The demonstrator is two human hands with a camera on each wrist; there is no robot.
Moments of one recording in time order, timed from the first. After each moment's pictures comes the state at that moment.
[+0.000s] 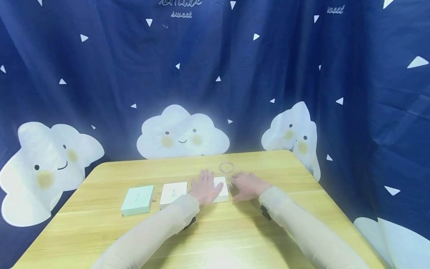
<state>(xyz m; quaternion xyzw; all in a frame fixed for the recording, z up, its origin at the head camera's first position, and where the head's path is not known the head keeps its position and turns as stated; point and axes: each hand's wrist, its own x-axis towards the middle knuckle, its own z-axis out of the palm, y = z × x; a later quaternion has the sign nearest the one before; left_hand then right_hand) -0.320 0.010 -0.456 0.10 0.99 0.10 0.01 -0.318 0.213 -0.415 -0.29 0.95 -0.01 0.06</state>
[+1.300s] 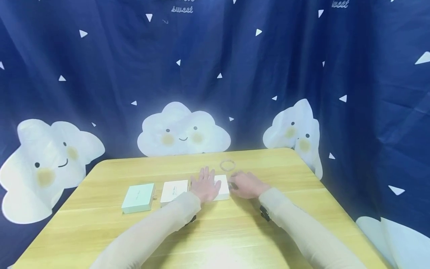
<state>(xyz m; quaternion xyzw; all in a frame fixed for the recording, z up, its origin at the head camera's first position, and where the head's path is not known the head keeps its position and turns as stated) -0.315 0.008 -0.449 0.10 0.99 0.09 0.03 -0.325 0.208 -0.429 -0.37 0.93 -0.04 -0.05</state>
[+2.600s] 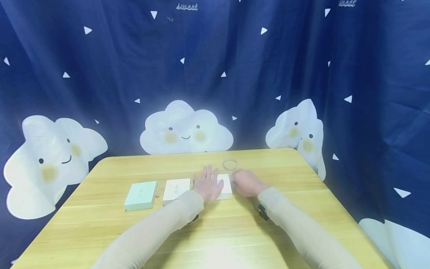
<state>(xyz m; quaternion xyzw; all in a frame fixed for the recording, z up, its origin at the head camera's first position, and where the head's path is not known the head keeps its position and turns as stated) -0.318 0.008 -0.450 0.10 0.99 0.07 0.03 -0.336 0.199 -0.439 -0.38 0.92 -0.05 -0.10</state>
